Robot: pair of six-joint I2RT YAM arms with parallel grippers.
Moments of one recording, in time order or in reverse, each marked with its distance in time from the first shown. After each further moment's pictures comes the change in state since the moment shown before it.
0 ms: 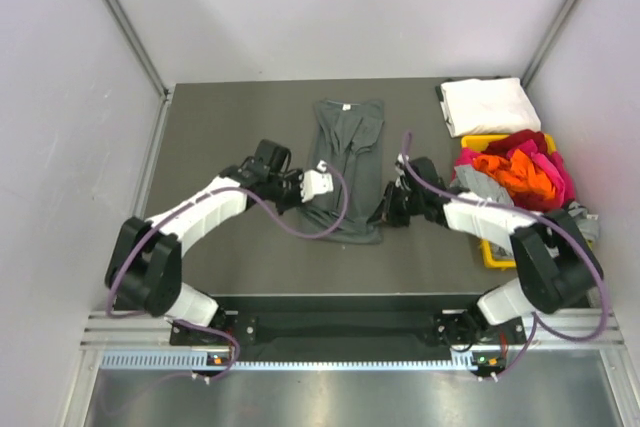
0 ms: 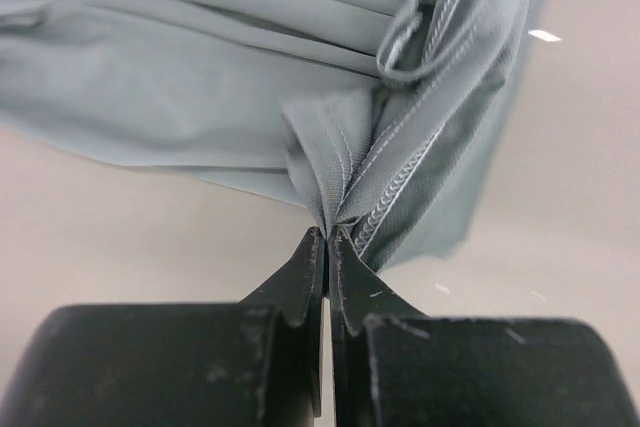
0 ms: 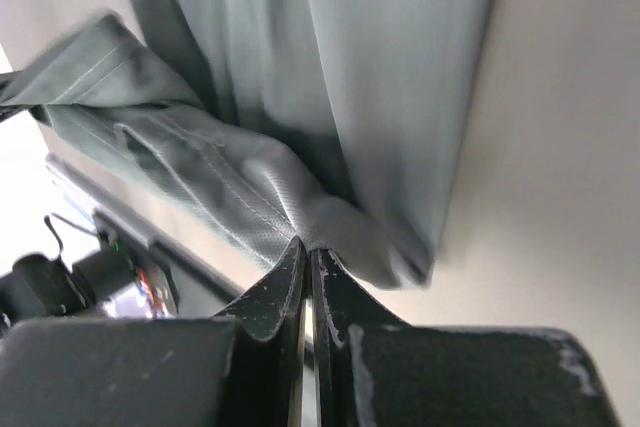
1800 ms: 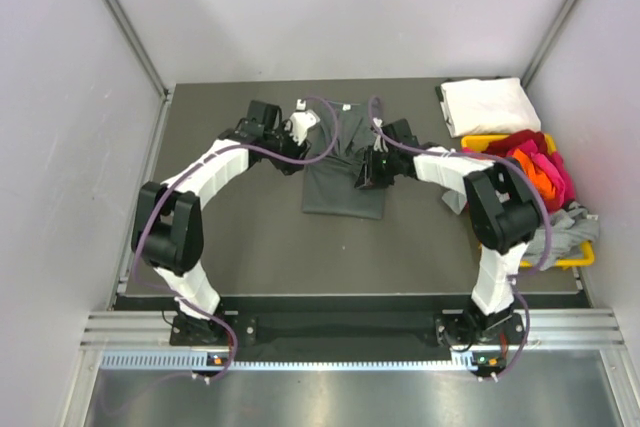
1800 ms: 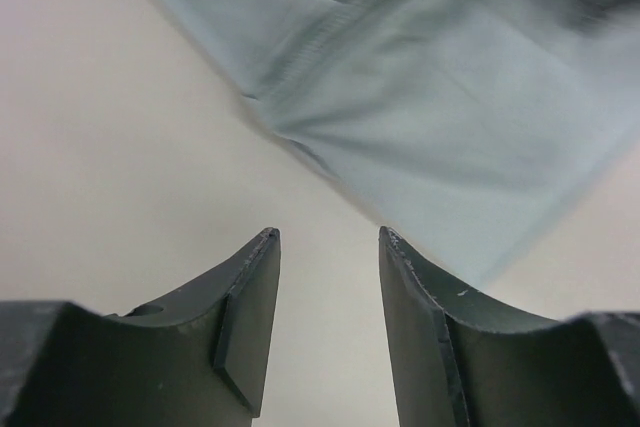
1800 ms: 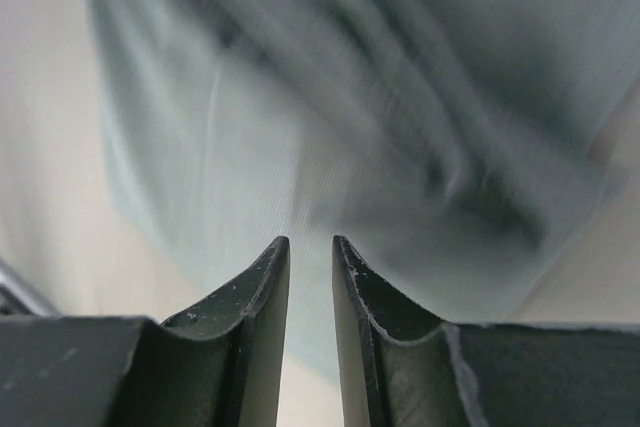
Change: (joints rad) left arm 0.181 0.327 0.388 0.062 -0.087 -0.428; right arm -0.063 0.441 0.497 -0.079 0.024 -0.325
